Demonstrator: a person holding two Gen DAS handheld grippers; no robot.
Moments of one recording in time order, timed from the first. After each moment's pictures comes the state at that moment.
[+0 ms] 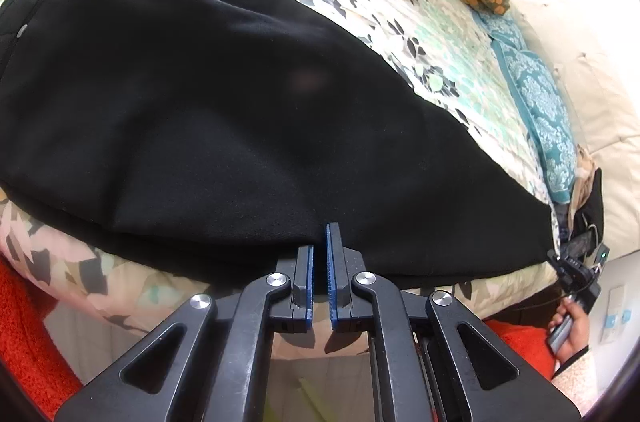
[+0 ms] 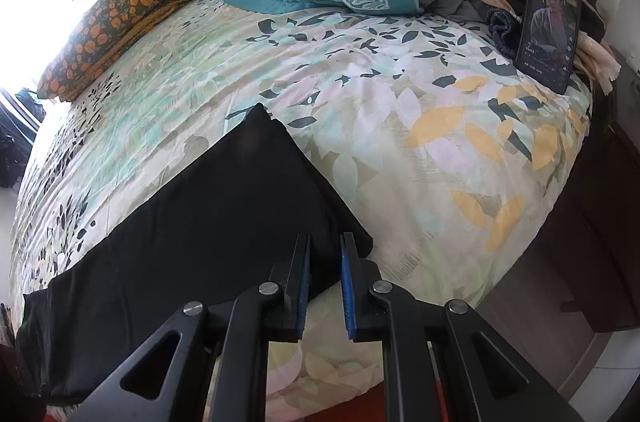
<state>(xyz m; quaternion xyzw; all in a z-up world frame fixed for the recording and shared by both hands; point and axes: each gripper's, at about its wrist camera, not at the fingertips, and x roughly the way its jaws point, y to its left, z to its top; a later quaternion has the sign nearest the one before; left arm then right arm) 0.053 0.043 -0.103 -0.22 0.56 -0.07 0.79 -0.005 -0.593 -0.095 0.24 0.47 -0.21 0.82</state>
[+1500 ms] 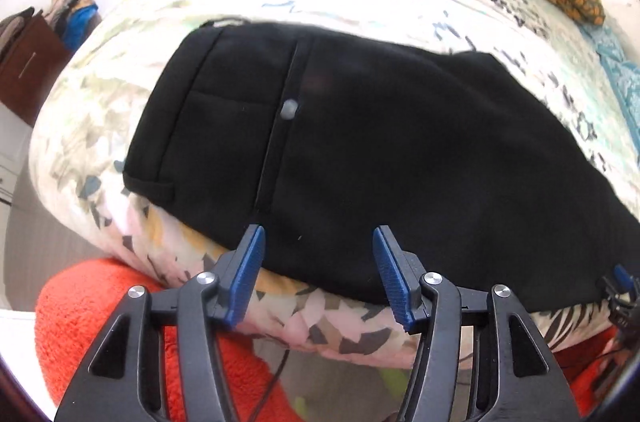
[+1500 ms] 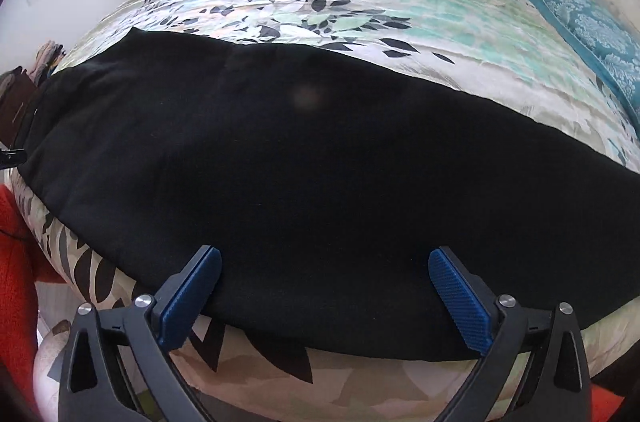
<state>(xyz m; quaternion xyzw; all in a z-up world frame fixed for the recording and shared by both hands) 0.016 0.201 -0.068 -0.10 0.55 0.11 0.82 0.030 -0.255 -0.146 -0.02 0.54 0.10 0.84</state>
